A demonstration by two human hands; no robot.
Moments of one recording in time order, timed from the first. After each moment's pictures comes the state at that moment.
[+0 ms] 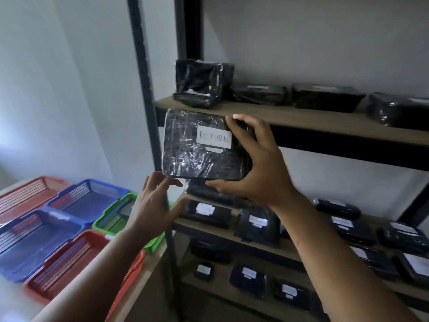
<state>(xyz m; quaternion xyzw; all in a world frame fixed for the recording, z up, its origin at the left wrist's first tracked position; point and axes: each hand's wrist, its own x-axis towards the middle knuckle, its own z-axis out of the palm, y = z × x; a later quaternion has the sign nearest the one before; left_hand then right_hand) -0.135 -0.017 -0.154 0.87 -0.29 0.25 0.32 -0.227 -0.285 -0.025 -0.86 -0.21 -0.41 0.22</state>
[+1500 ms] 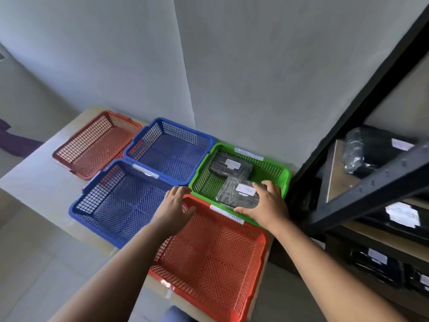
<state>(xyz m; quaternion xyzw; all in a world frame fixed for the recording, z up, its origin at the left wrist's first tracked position) 0.120 0.342 -0.396 0.96 -0.11 -0.13 0.23 0.077 0.042 -0.384 -0.97 0.12 0.06 0.21</state>
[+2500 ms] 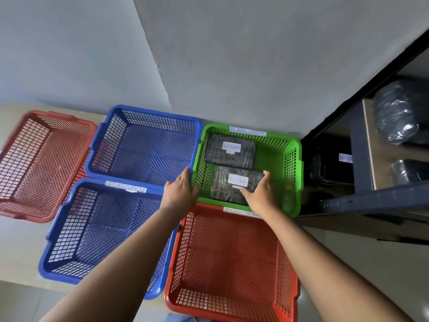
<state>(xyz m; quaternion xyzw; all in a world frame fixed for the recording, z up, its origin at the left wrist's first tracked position) 0.256 0.332 -0.480 0.95 -0.17 -0.24 0.13 0.142 0.102 -0.500 -0.84 0.41 0.11 0.34</state>
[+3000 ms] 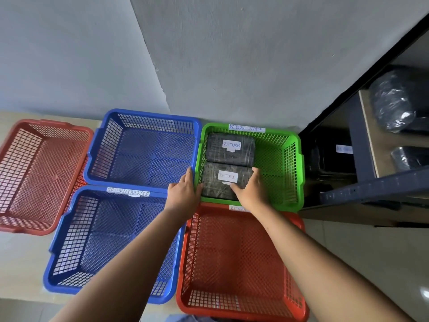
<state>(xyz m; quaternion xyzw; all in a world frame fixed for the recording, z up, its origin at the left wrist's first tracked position) 0.259 0.340 -0.491 0.94 -0.21 -0.24 0.13 0.161 0.140 -0.511 -0.82 0.42 0.06 0.37</state>
